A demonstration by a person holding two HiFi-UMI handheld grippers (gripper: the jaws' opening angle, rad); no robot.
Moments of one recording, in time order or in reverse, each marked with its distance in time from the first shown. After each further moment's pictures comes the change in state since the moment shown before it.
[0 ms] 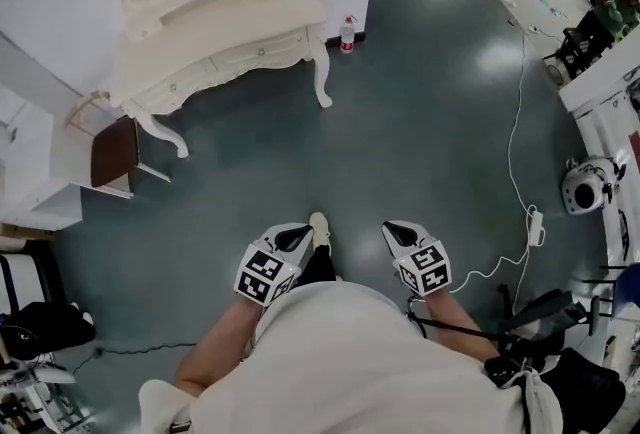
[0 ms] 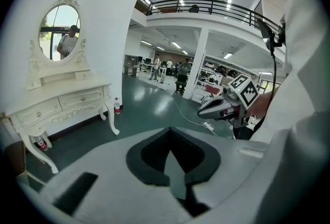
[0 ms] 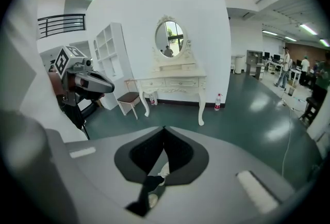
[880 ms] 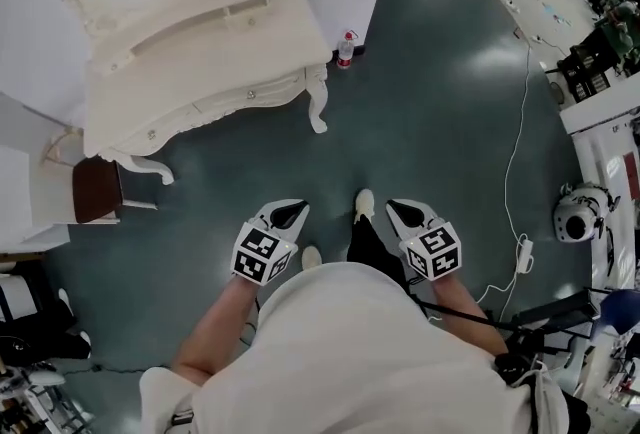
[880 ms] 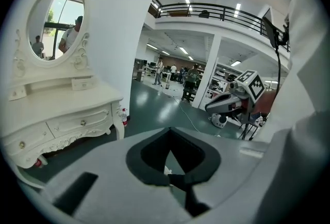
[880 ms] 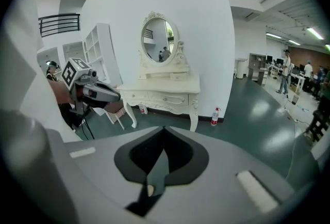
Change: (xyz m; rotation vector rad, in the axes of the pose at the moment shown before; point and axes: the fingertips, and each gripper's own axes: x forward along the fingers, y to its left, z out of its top) left arm 0.144 0.252 0.165 -0.041 -0.056 0.008; right arm 0.171 -0.183 0.215 -0.034 -0.006 -0.001
